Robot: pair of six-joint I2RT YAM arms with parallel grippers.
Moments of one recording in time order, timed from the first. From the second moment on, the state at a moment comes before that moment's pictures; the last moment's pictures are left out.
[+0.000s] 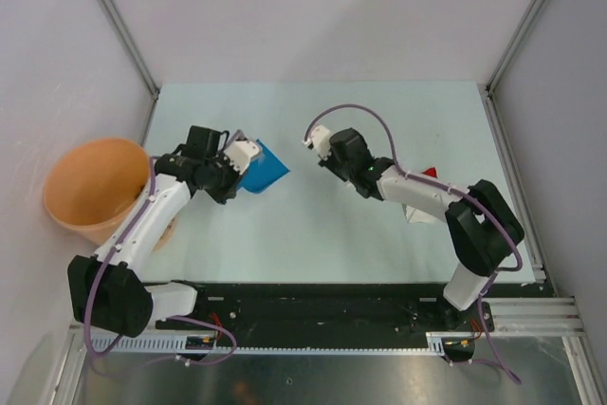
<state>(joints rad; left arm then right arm) -0.24 1.25 1.07 -0.86 0.22 0.48 0.69 1.71 1.14 -0.05 0.21 -0.41</state>
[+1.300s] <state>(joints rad) -0.67 1.84 1.23 -0.85 0.00 0.68 0.72 1.45 1.03 -0.27 0.31 0.38</state>
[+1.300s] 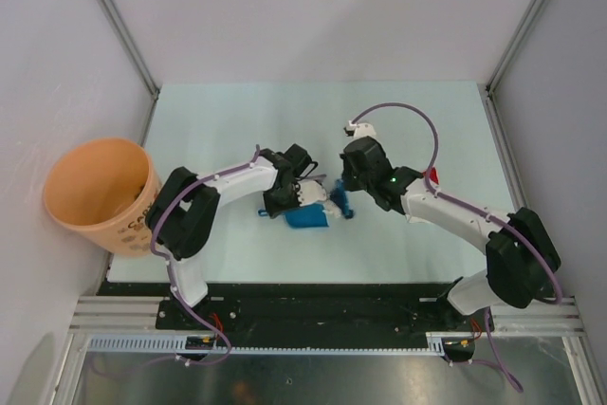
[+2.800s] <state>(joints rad) 0.06 1.32 1.34 -0.83 0.70 0.38 0.83 0.95 1.19 -0.34 0.65 0.20</state>
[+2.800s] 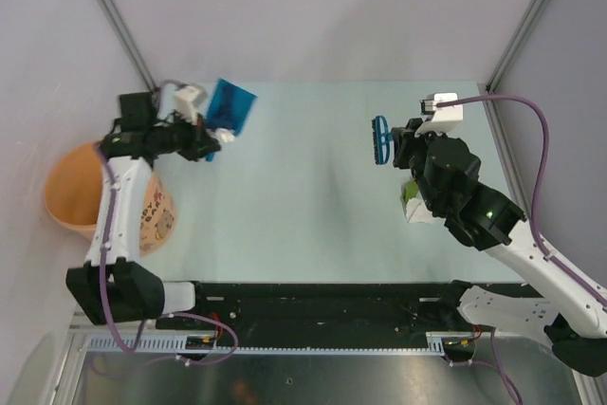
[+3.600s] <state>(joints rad) 1.38 1.16 1.23 -0.83 1.41 -0.09 0.85 0.97 1.19 -0.42 0.60 0.25</state>
